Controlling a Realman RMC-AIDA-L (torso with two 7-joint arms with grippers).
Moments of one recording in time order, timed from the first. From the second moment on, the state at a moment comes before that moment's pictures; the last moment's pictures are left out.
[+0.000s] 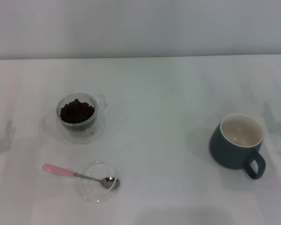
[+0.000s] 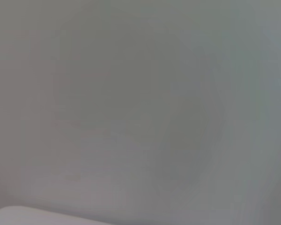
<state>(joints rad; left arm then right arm) -0.41 -2.09 0.22 -0.08 -1.99 -1.20 2.79 0.31 2.02 0.26 0.29 -1.57 -1.33 0.31</state>
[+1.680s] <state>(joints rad) -0.42 -2.09 0.22 -0.11 -1.98 -1.18 2.78 0.11 2.00 -0.25 0.31 -1.58 -1.47 0.25</state>
